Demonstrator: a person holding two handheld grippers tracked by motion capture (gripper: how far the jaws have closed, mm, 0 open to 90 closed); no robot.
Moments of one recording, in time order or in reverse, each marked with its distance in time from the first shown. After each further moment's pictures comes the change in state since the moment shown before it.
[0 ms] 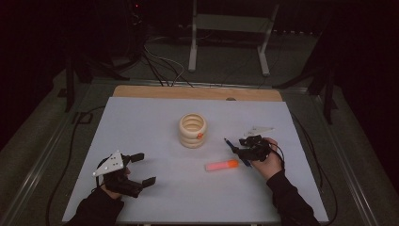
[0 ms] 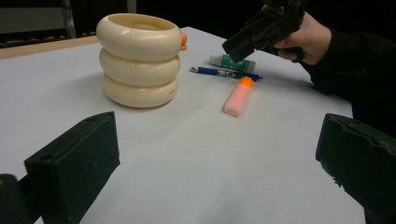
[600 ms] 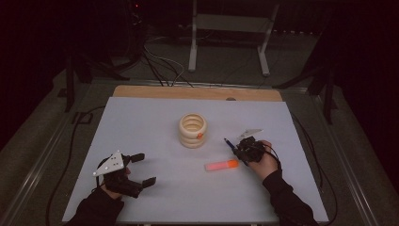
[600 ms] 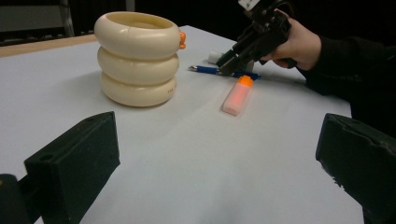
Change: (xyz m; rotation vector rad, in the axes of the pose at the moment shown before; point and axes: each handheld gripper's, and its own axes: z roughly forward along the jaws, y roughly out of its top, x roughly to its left) left arm 0.000 0.000 0.000 0.006 -0.005 -0.002; right arm 0.004 -0.005 0.026 0.149 -0.085 -0.044
